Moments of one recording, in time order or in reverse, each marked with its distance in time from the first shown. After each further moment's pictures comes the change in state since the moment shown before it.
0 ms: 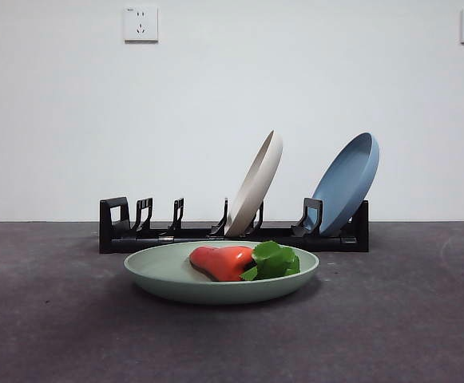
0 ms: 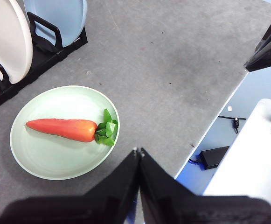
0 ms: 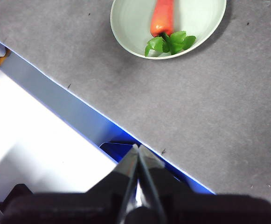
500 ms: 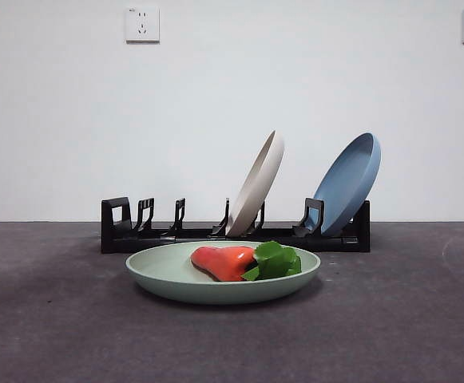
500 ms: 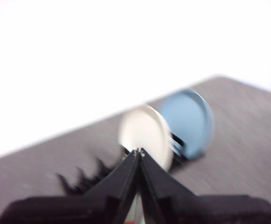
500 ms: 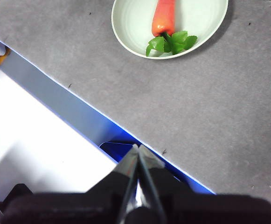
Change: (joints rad) left arm 0.533 -0.201 -0.053 0.378 0.068 0.260; right arm 0.000 0.000 0.000 0.000 0.000 0.000
